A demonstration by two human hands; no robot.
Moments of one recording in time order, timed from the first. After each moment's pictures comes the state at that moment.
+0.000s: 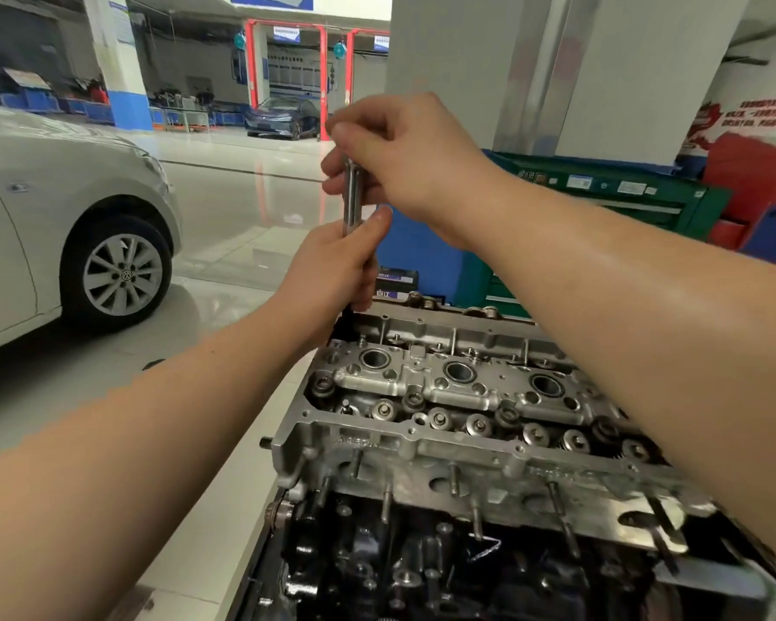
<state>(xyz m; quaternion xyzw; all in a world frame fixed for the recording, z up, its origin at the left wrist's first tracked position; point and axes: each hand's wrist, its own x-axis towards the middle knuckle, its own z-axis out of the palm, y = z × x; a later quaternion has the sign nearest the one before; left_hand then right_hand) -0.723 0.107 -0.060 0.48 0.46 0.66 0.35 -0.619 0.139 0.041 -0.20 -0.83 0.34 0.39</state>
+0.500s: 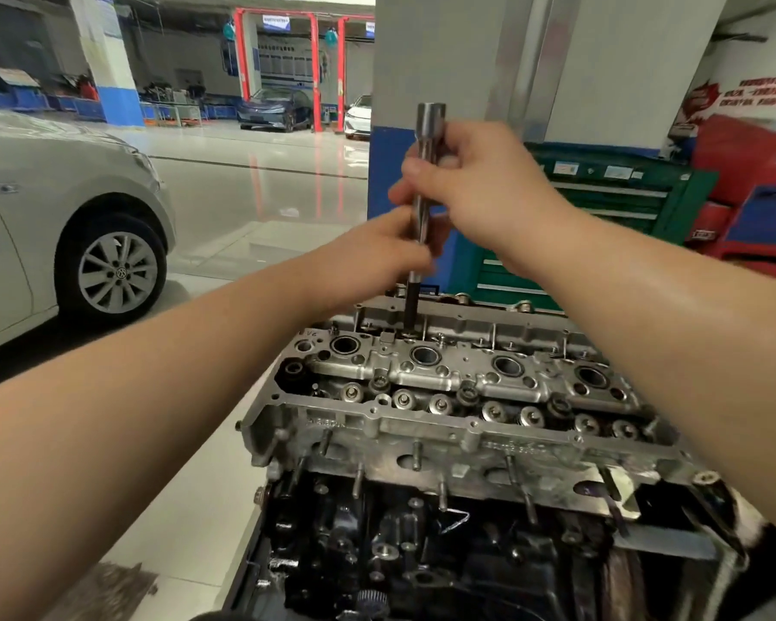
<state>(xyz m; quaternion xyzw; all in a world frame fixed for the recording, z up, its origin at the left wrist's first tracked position) -0.677 0.101 -0.029 0.68 0.49 0.43 0.32 -0.535 0.137 0.028 -0.31 -0.80 0.30 0.42</state>
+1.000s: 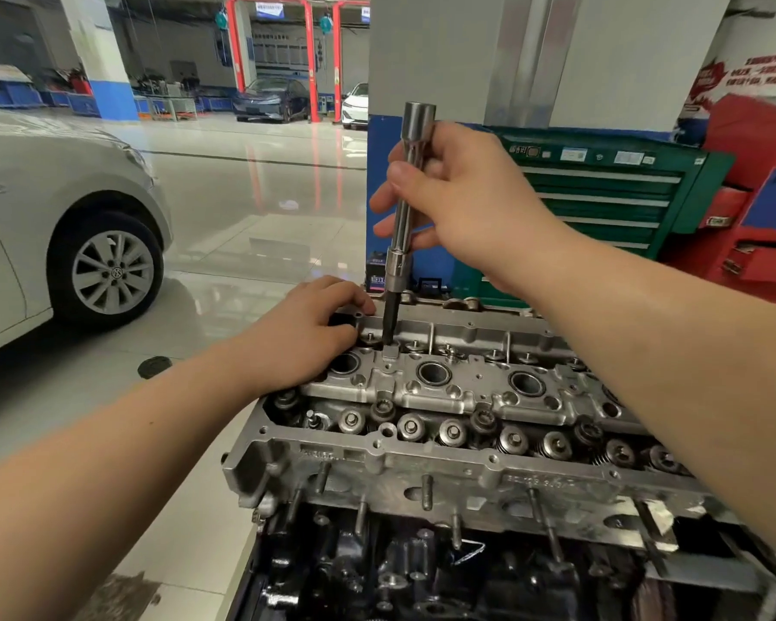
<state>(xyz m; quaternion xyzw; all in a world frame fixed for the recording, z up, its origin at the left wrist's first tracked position) -0.740 0.103 -0.100 0.69 0.64 0.31 0.14 -0.552 0.158 0.008 -0.27 -0.80 0.35 0.41</state>
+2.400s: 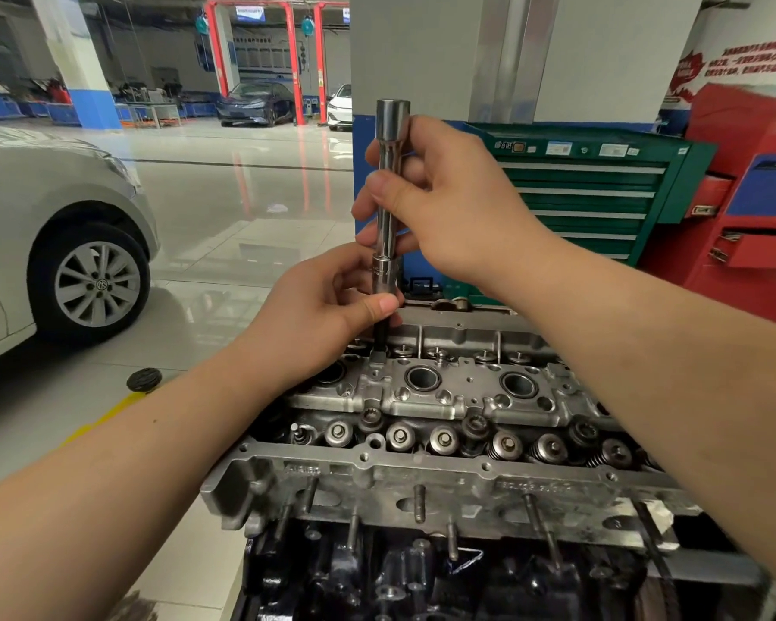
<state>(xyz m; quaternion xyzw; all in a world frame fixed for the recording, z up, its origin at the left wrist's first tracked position) -0.698 0.099 -0.079 0.63 0.50 0.52 0.27 -0.547 0.160 0.001 -0.23 -0.81 0.32 0.42</state>
